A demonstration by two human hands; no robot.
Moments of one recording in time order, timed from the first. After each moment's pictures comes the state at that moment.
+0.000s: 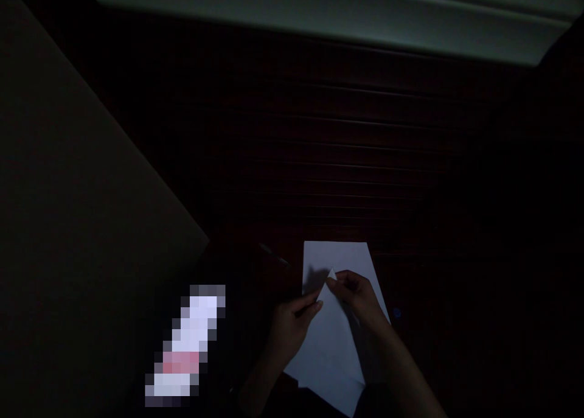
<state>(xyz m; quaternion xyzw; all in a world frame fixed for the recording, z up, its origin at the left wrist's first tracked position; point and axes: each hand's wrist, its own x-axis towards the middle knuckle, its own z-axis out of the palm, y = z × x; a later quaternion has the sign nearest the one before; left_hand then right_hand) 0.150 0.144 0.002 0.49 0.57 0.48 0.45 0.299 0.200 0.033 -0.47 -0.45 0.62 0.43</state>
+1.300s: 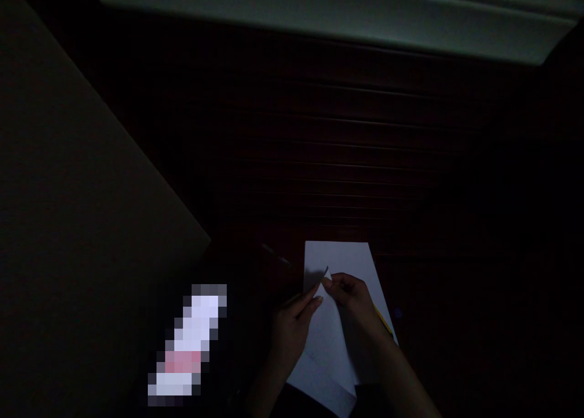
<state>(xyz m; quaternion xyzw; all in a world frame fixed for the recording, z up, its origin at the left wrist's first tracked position) 0.150 0.141 -0.001 0.54 0.58 0.51 0.34 0.285 0.196 0.021 -0.47 -0.47 0.61 0.42</state>
